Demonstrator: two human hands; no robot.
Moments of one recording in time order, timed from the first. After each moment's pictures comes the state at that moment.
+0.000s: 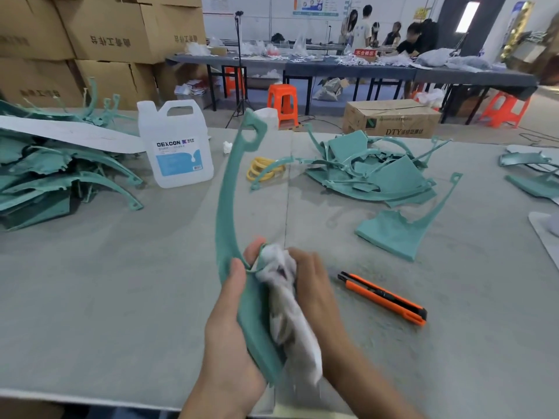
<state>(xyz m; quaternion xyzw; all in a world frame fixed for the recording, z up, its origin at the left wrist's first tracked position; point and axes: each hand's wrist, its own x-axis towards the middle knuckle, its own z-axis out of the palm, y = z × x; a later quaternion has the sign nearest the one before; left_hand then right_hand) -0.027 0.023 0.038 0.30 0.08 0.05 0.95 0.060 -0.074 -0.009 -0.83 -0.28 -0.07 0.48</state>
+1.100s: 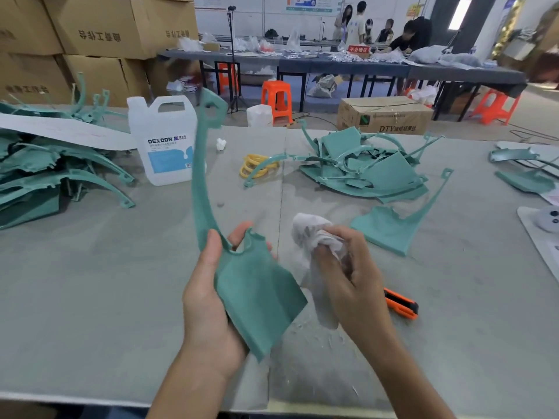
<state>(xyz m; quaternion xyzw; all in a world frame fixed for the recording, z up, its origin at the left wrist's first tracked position) -0.008 0.038 0.052 0.33 0.12 0.07 0.93 0.057 -0.115 0.023 -0.73 -0.17 -0.15 0.64</state>
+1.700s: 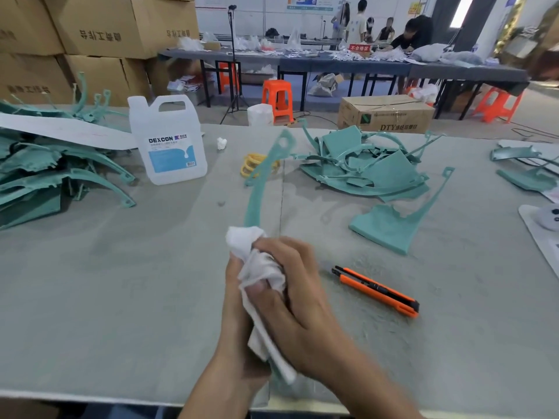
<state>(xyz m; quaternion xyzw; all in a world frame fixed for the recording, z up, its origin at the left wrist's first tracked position) -0.011 0.011 0.041 0.23 0.09 -0.01 0.97 0.027 -0.076 0.026 -0.74 -0.38 -0.14 0.54</state>
